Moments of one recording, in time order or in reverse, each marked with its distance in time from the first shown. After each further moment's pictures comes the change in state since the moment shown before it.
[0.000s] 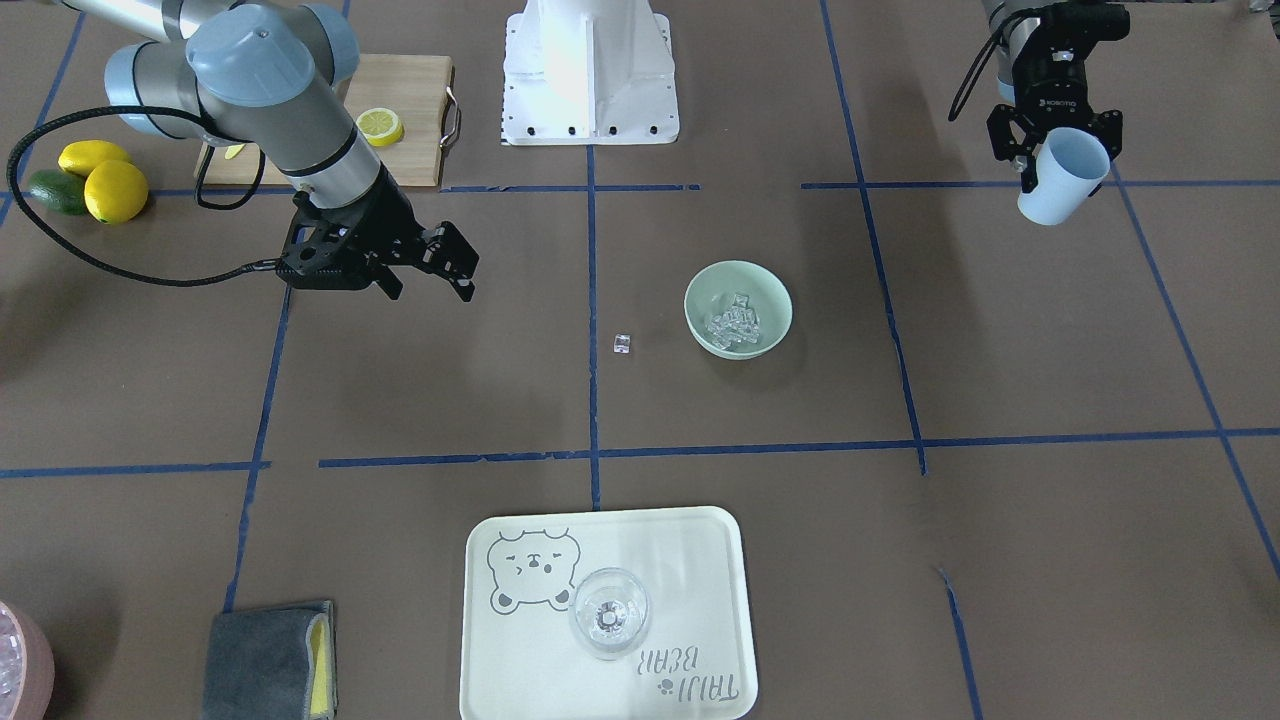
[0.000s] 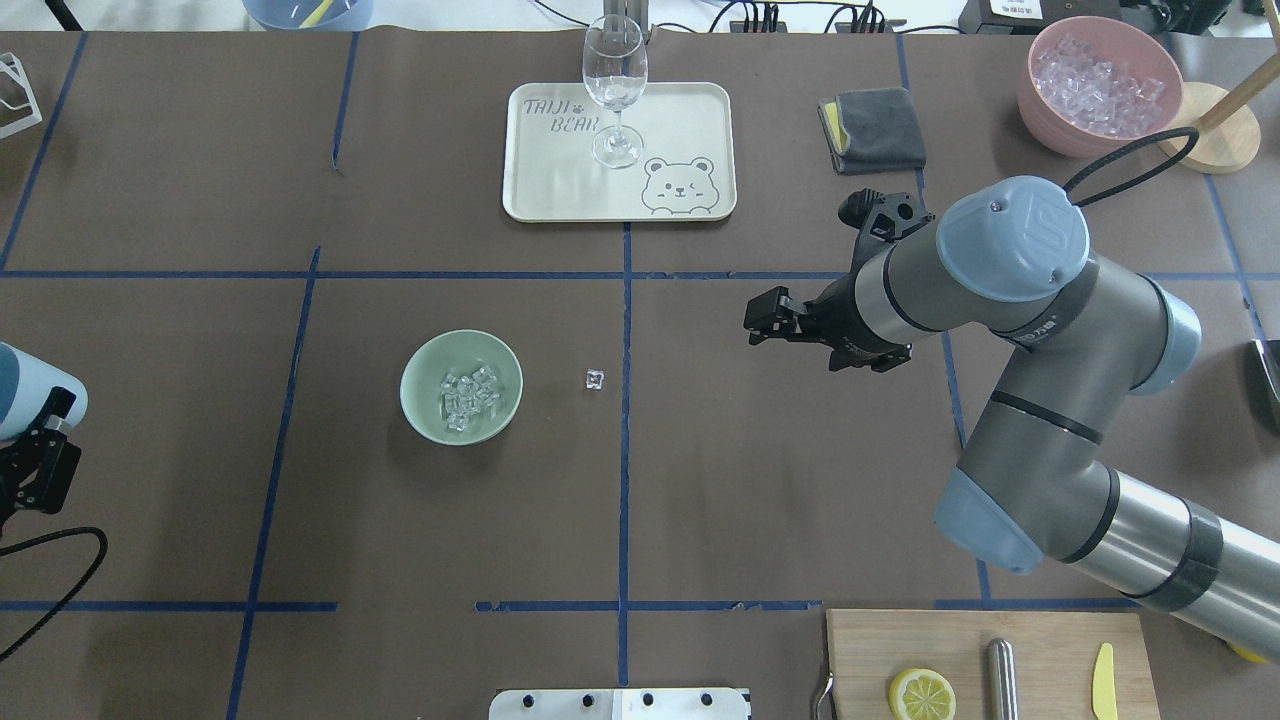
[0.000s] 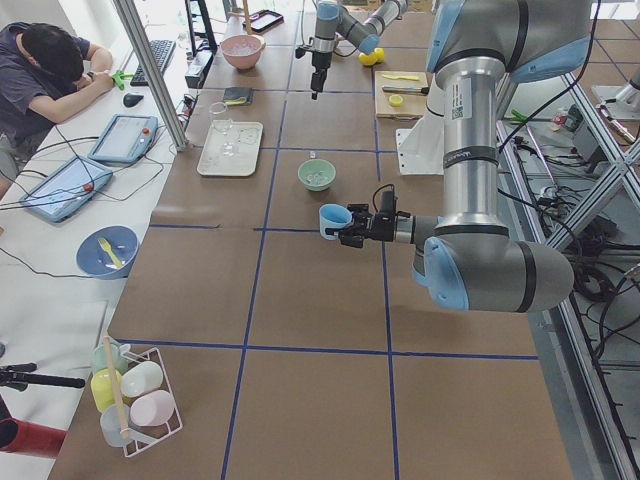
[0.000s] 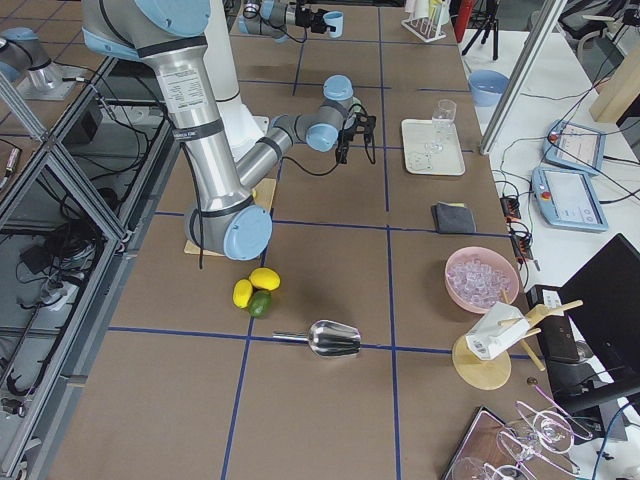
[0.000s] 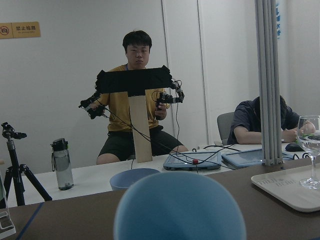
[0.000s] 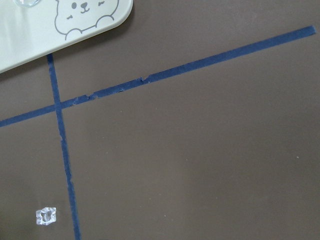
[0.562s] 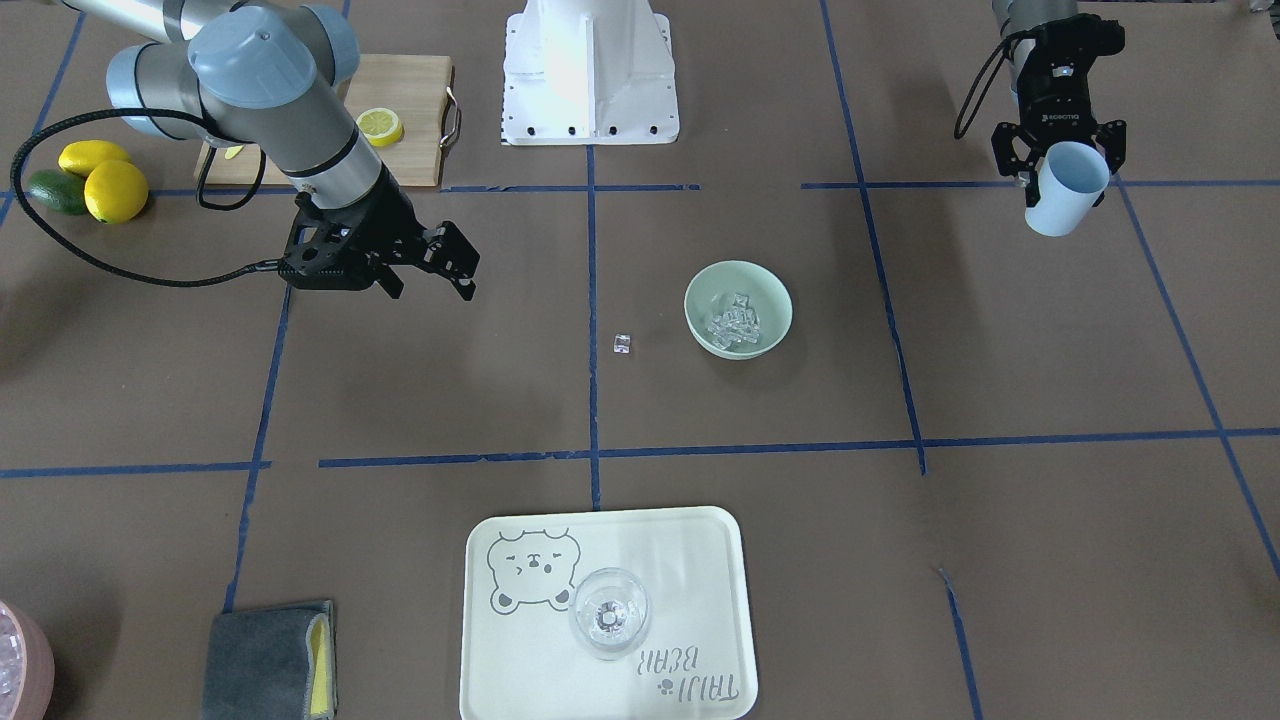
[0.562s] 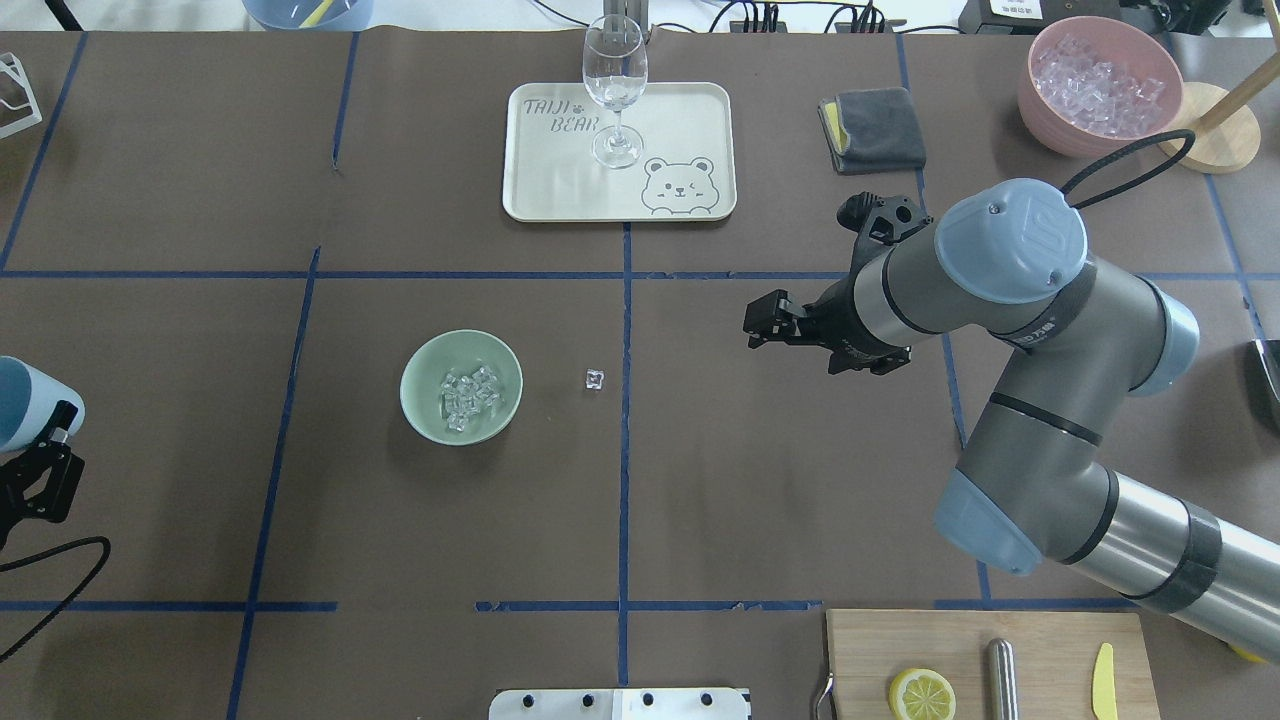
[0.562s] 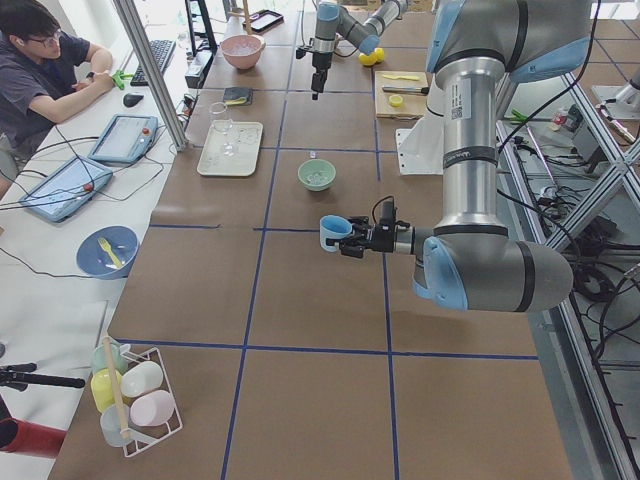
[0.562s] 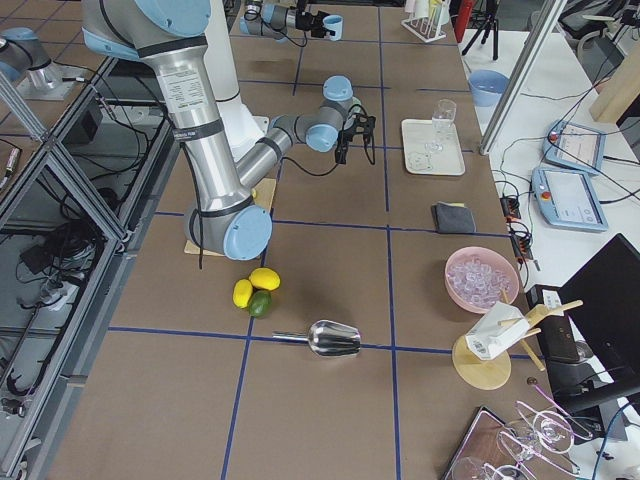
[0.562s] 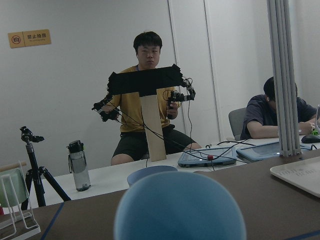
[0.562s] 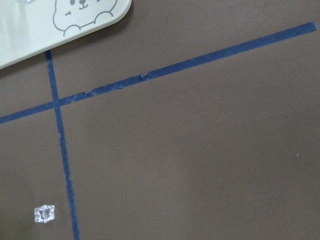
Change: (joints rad) left arm 0.007 -0.002 0.099 0.068 -0.004 0.017; right arm -0.002 -0.001 -0.002 0.002 0.005 -0.002
